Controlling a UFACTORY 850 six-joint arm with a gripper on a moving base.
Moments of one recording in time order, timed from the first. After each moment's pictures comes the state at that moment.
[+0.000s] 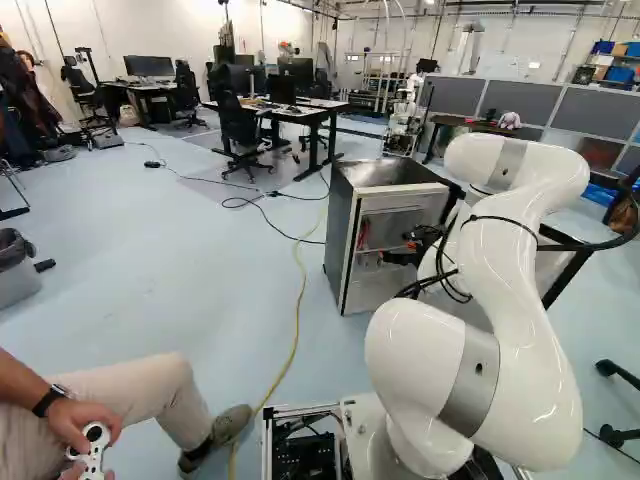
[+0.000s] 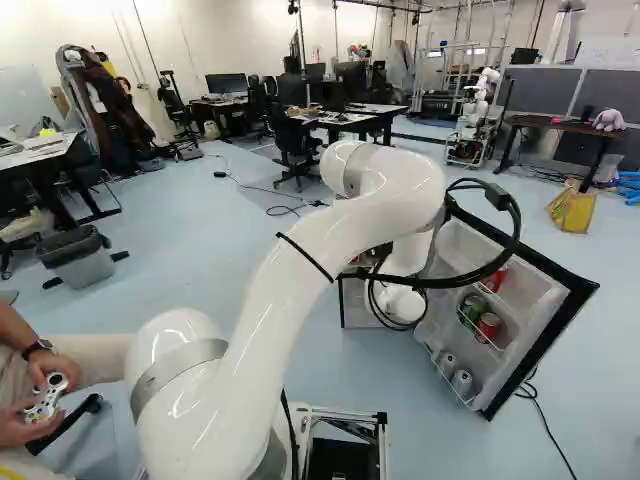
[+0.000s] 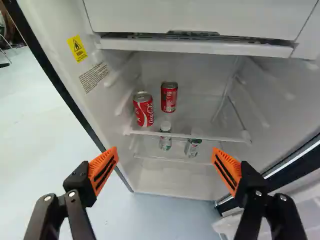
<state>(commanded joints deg) -40.4 -64.9 -66.1 -50.8 65.1 0.0</state>
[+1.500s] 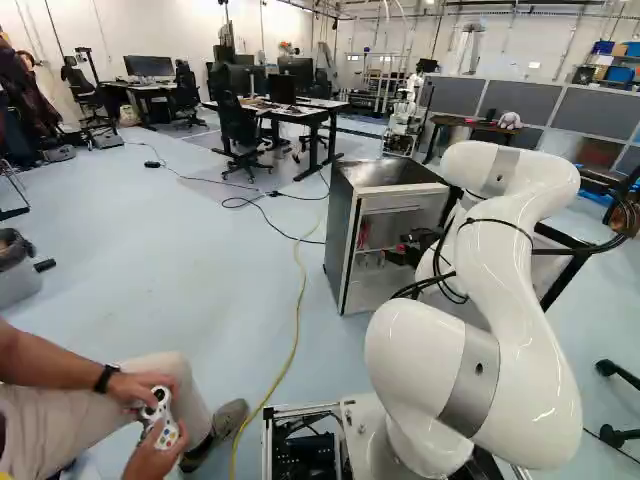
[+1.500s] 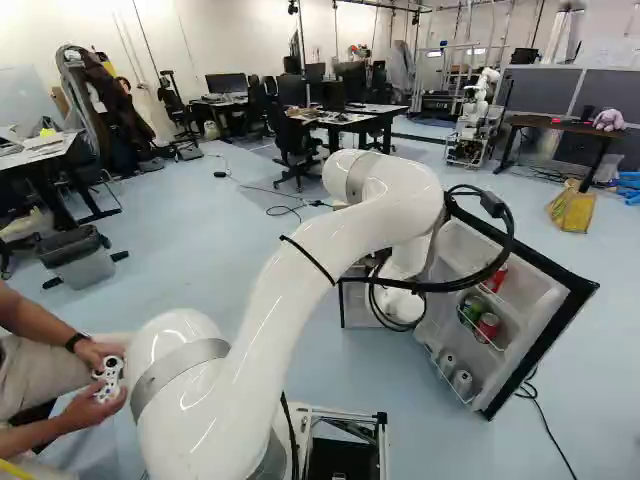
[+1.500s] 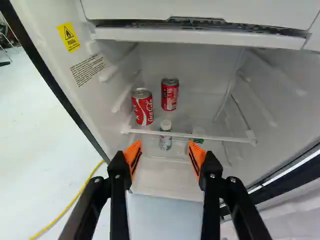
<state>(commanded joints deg) -40.1 -66.7 -67.8 -50.8 65.1 0.0</state>
